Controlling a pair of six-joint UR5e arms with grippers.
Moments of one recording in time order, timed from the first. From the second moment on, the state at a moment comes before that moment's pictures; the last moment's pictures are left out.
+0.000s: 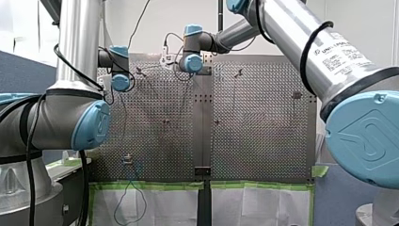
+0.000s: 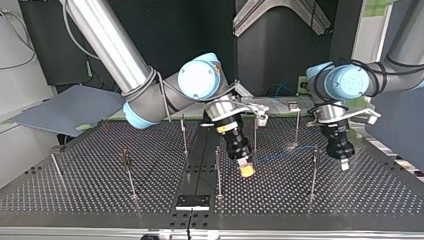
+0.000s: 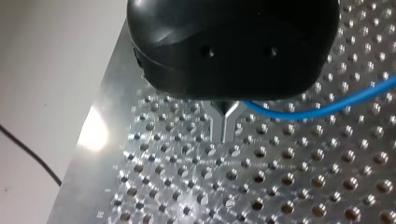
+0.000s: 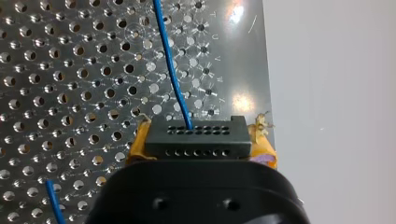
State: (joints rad) left arm 0.14 -1.71 -1.86 -2.45 -1.73 -1.76; right arm 2.45 -0.89 0.88 -0.20 1.64 1.62
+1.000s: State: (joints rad) left arm 0.18 -1.74 -1.84 -2.48 -1.71 -1.83; right arm 2.46 -0.85 0.84 -0.16 1.66 1.62
